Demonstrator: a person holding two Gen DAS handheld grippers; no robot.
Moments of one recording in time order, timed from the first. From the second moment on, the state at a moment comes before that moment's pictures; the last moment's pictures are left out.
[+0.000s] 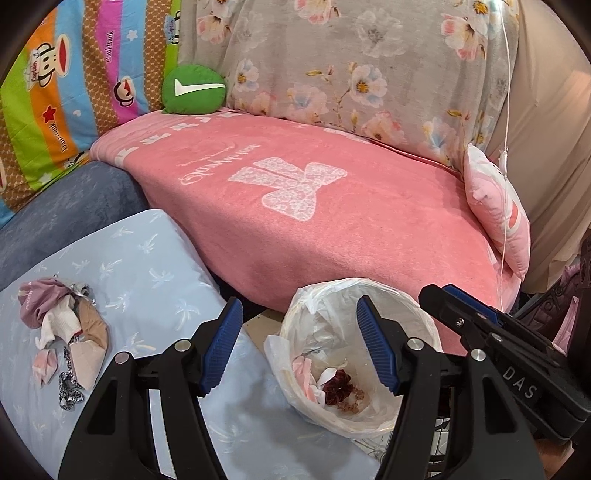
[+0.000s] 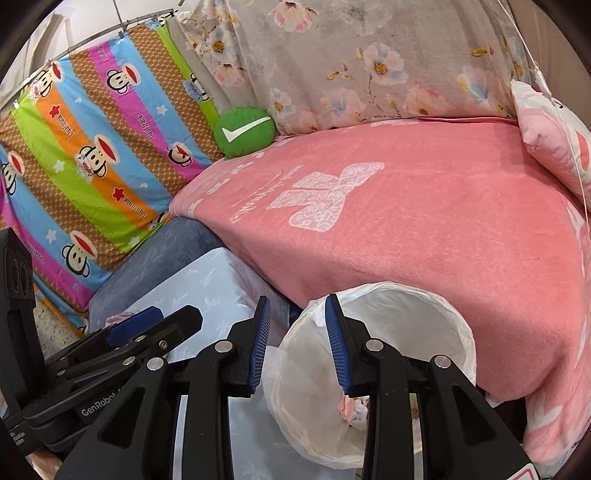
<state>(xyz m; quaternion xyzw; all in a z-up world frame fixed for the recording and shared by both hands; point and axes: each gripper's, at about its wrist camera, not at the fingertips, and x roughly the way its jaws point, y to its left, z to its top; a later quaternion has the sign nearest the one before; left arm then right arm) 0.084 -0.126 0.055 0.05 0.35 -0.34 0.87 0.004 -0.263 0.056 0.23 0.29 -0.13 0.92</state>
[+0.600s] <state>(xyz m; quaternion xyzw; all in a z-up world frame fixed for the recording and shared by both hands) 0.127 -0.028 0.029 -0.01 0.39 -0.25 0.88 0.057 -0.174 0.043 0.18 0.33 -0.06 0.92</state>
